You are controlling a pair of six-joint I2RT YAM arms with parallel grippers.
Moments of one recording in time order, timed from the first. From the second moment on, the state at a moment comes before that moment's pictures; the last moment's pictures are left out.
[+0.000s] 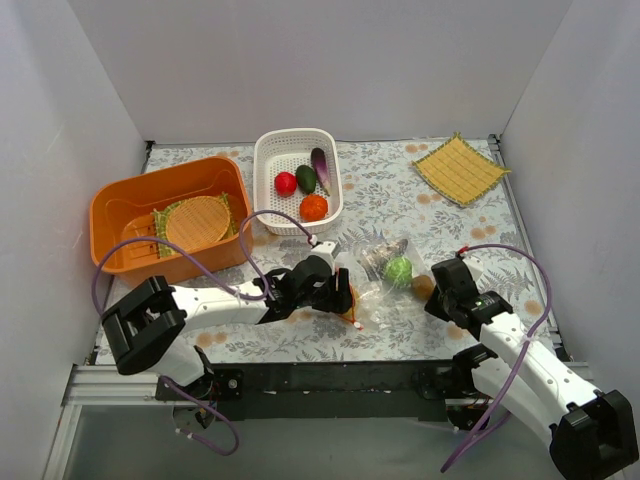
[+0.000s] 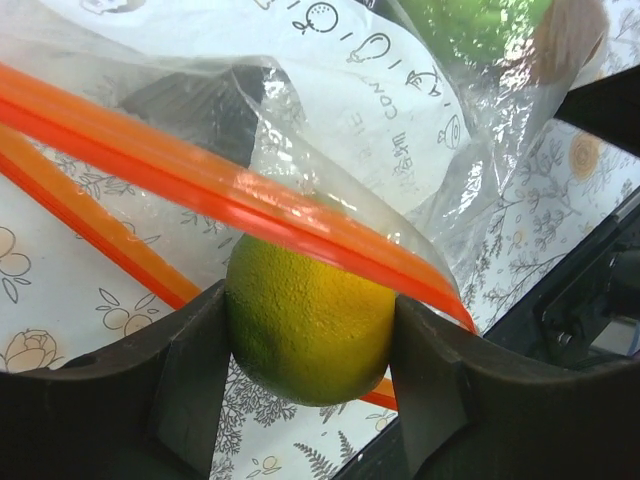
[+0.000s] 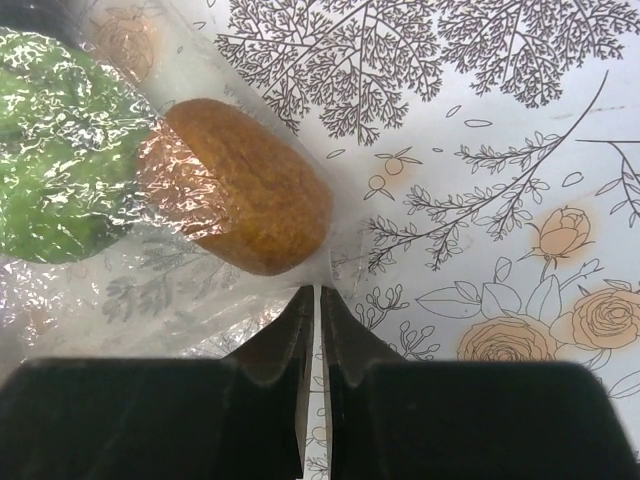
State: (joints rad) left arm -1.04 1.46 0.71 0.09 -0.08 -0.72; right arm 0.44 0.77 0.40 -0.64 0.26 0.80
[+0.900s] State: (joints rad) left arm -1.04 1.57 0.70 0.13 0.02 -0.73; right arm 0.76 1.02 0.54 -0.46 0.25 0.91
